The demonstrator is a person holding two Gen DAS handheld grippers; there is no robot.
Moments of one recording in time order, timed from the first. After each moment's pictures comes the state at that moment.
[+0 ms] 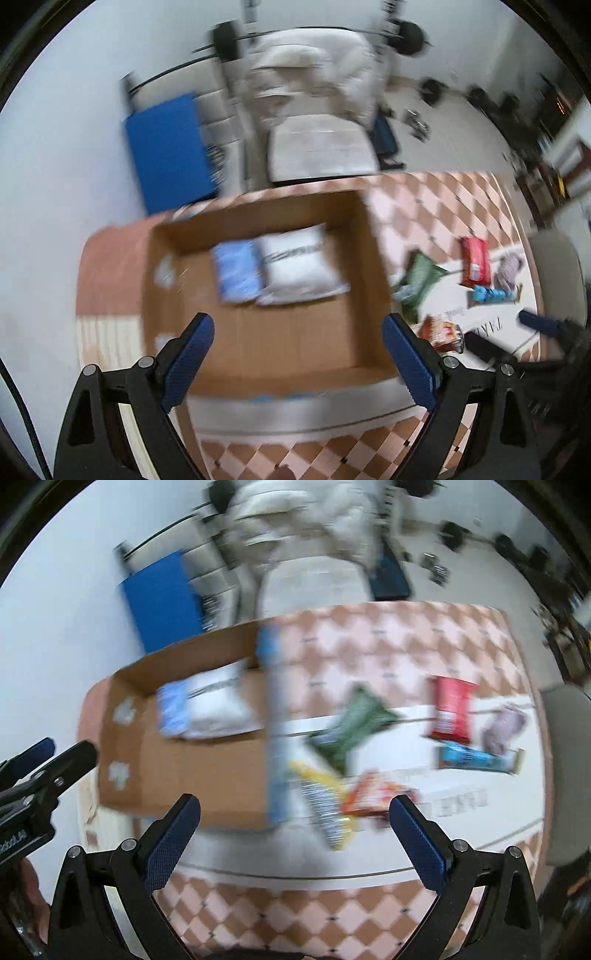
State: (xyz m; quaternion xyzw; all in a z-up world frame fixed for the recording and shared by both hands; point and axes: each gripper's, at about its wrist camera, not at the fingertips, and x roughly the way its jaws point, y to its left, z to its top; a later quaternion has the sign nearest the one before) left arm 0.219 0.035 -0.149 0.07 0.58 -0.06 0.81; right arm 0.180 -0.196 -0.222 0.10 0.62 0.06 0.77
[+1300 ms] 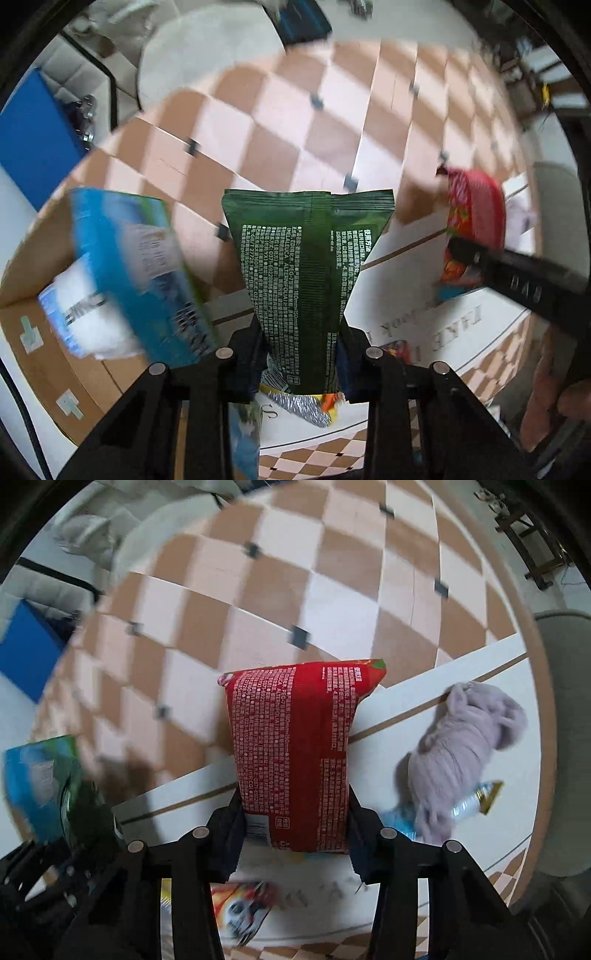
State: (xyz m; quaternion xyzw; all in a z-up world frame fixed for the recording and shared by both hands) left arm 0.328 -0.118 -0.318 0.09 0.74 -0.14 0.65; right arm 0.303 -0.371 -0.400 0.18 0.74 -0.05 0.65
